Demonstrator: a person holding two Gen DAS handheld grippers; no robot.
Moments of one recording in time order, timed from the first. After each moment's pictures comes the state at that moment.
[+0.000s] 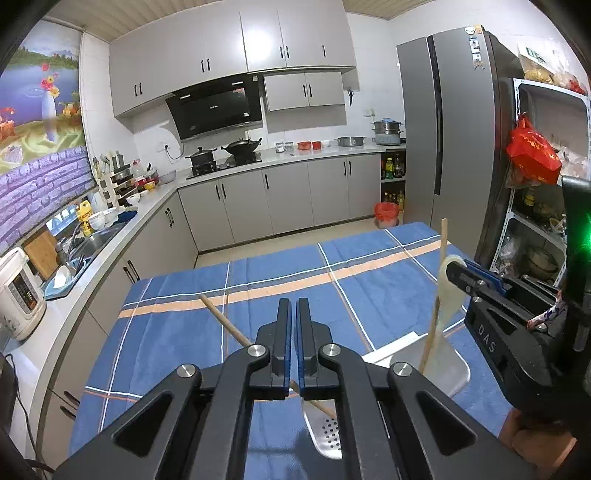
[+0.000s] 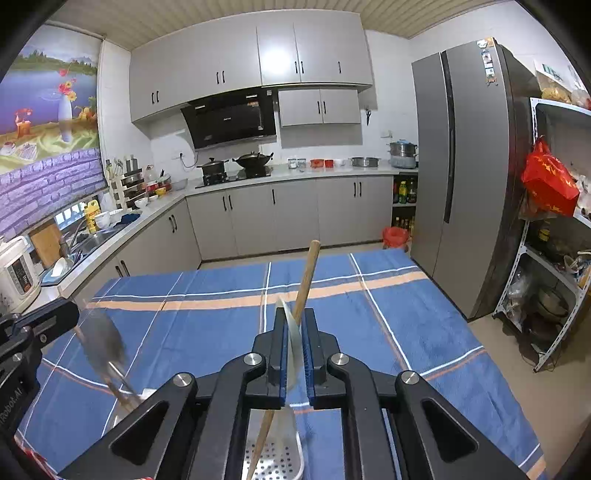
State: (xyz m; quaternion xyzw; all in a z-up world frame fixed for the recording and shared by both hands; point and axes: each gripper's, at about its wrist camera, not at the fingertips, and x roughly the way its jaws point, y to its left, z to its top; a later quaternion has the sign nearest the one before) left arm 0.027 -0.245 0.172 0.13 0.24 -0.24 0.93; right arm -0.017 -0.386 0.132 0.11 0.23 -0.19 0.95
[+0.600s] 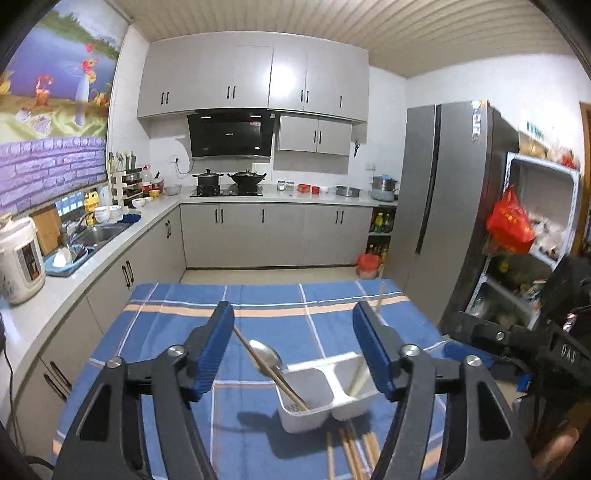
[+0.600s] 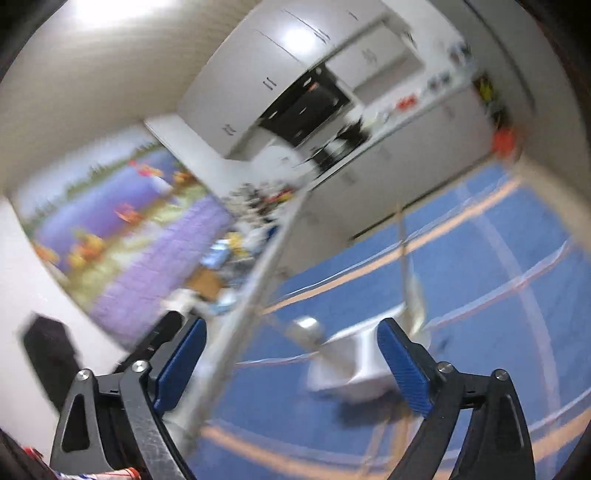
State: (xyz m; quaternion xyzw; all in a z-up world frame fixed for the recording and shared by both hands) left arm -0.074 -0.173 0.252 0.01 0.20 -0.26 0.94; right arm -0.138 -0.418 0.160 0.41 0.19 0.13 0.88
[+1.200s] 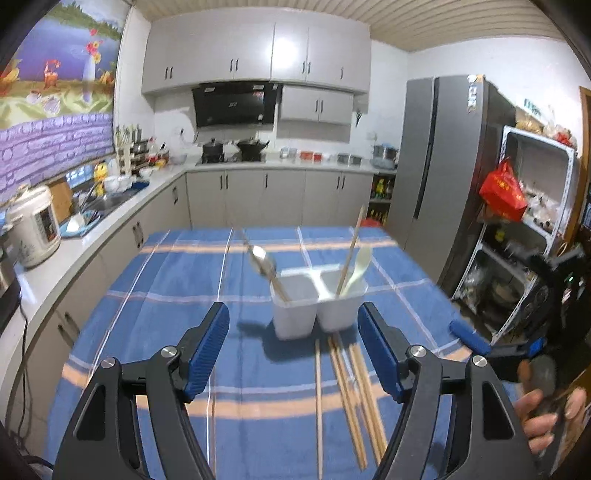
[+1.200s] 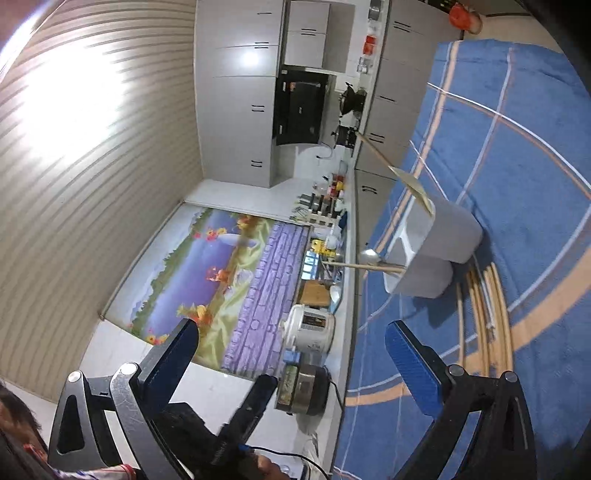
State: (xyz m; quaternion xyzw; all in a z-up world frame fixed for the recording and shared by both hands) left arm -0.175 -0.141 0.202 0.04 0.27 -0.24 0.93; right arm -0.234 -0.427 0.082 0.62 0.13 0.22 0.74
